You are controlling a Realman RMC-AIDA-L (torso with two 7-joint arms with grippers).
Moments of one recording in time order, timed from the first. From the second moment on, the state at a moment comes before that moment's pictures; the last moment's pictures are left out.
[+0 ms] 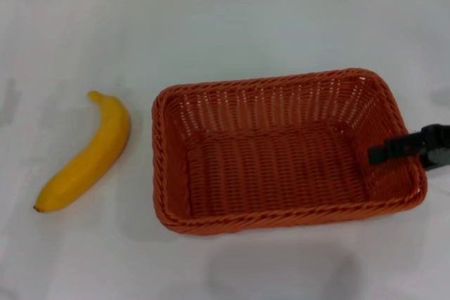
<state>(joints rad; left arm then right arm) -0.40 -2.08 2.84 -0.07 -1.62 1.53 -0.58 0.51 1.97 -0.93 -1.04 -2.16 -1.73 2.66</state>
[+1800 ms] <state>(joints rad) -1.24 -1.91 2.85 -0.77 0.61 1.66 -2.09 0.38 1.94 -0.39 -0.88 -2.00 -1.33 1.80</state>
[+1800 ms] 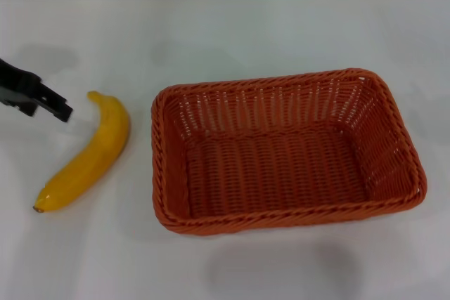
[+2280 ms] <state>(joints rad) -1.23 -1.96 2.85 -0.63 0.63 1.54 -2.16 0.36 1.94 -0.39 -0.88 -1.93 -1.33 1.77</state>
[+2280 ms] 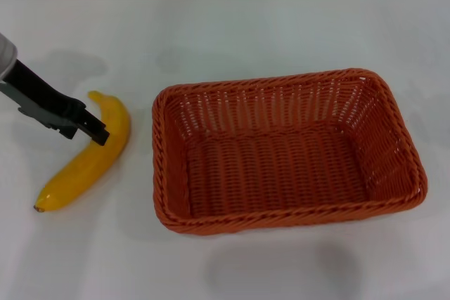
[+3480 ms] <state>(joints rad) -1.22 -1.99 2.85 -0.46 0.70 1.33 -2.25 0.38 1.96 -0.39 -0.87 -1.92 -1.30 1.77</state>
